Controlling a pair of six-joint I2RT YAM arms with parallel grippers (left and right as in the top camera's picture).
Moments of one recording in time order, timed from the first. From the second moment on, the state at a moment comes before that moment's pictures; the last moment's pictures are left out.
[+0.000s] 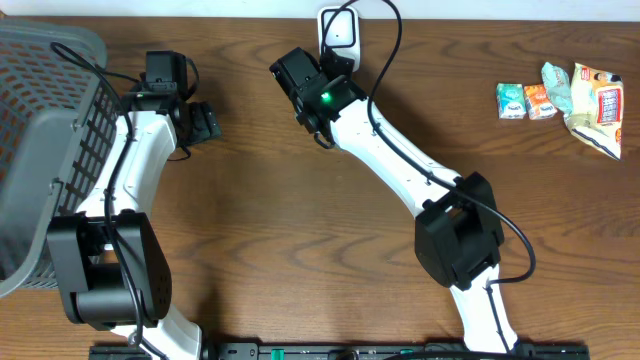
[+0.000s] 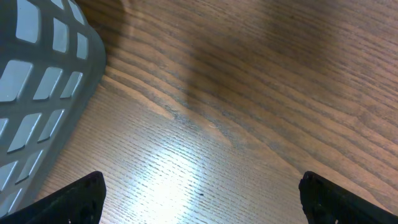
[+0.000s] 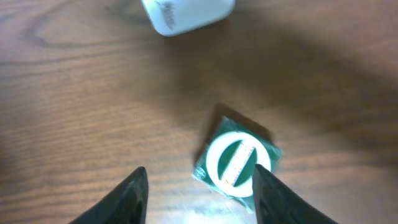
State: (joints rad) left arm 0.04 1.80 1.36 -0.76 -0.19 -0.32; right arm 0.67 2.24 2.00 -0.84 0.45 0.86
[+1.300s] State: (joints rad) left arm 0.04 1.80 1.36 -0.76 -0.19 -0.32; right arm 0.68 2.41 2.00 -0.63 0.37 0.69
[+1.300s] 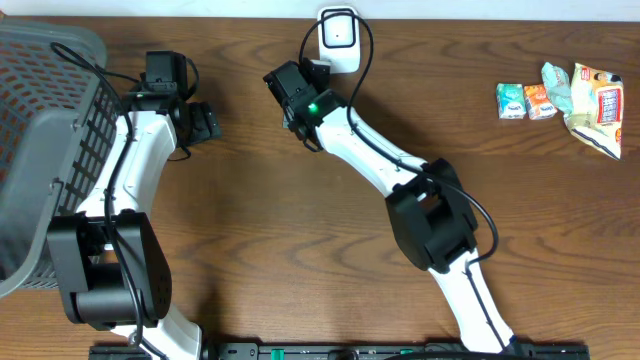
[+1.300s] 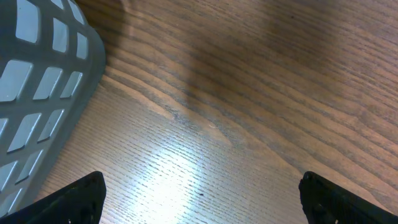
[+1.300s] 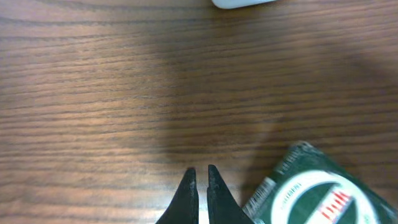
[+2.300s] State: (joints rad) left arm 0.04 1.80 1.36 -0.76 -0.19 -0.32; right arm 0.66 2.28 2.00 -0.98 0.46 0.73
